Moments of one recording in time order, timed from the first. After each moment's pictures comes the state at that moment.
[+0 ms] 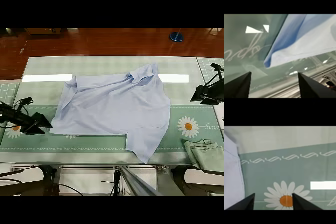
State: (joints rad) left arm 0.52 -1.44 0.85 1.14 -1.50 -1.14; right arm -0.40 -1.48 1.33 -1.41 1.45 1.37
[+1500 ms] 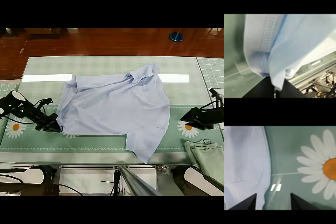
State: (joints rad) left arm 0.31 -1.55 0.85 1.15 -1.45 -1.20; right arm -0.56 -1.14 0.75 -1.08 1.36 1.25
